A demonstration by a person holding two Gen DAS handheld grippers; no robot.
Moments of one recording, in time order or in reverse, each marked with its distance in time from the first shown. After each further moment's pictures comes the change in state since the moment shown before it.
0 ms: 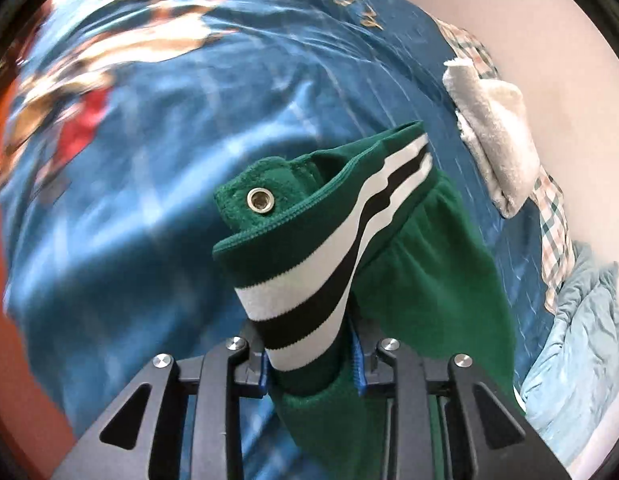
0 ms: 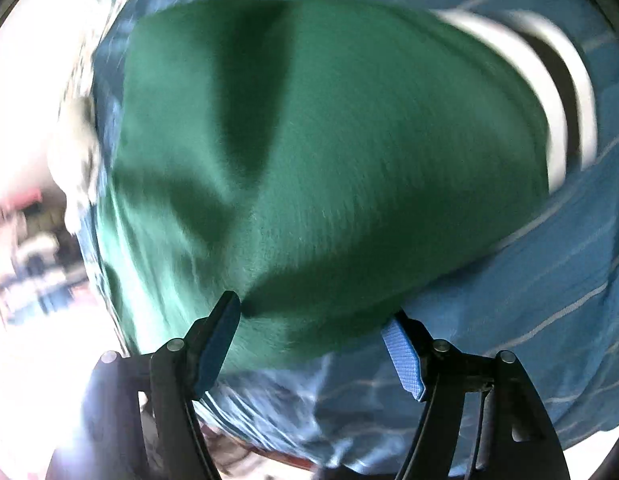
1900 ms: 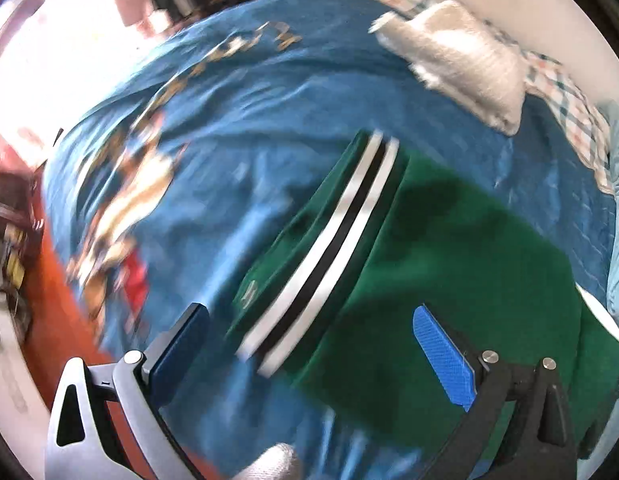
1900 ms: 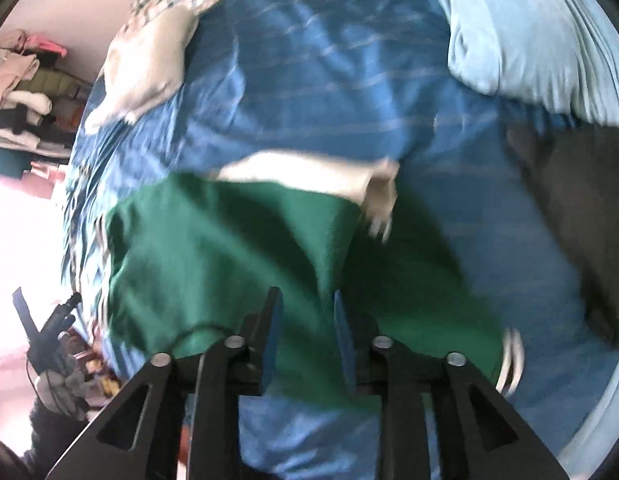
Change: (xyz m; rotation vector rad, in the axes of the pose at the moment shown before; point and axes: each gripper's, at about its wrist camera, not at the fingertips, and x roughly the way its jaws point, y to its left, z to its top) left arm -0.058 -0.067 -0.012 0.428 0.021 0.314; right arm -0.067 0.191 0.035 -0.452 -0.045 -0.206
